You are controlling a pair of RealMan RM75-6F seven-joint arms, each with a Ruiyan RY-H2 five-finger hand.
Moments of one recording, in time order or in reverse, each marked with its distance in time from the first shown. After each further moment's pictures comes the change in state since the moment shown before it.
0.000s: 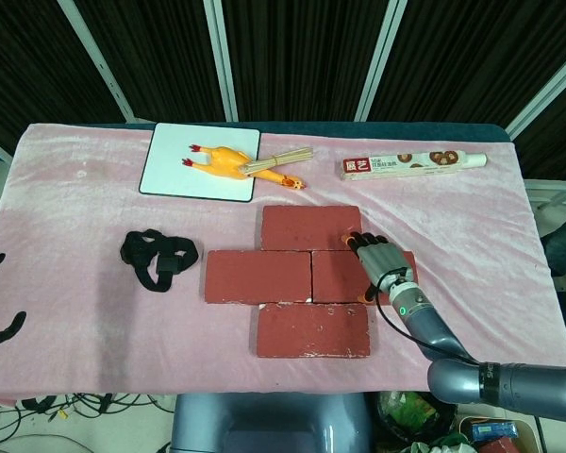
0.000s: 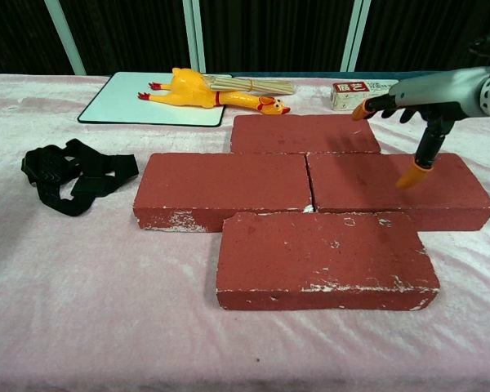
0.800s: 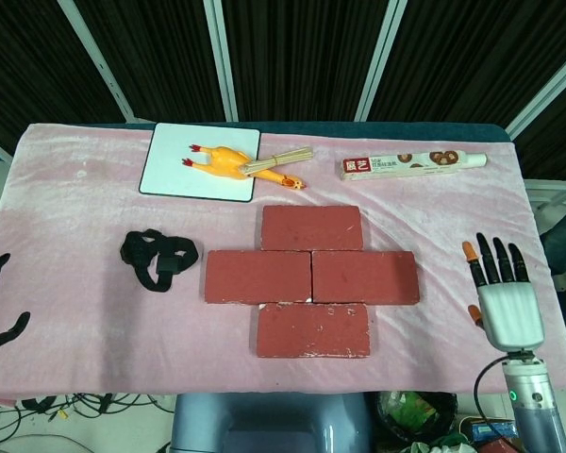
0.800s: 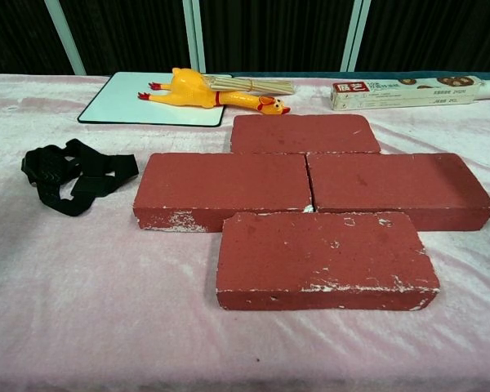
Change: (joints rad) left arm 0.003 0.003 0.011 -0.014 0.038 0.016 0.004; right arm -0.599 -0.027 -0.282 0.170 -0.800 0.877 -0.031
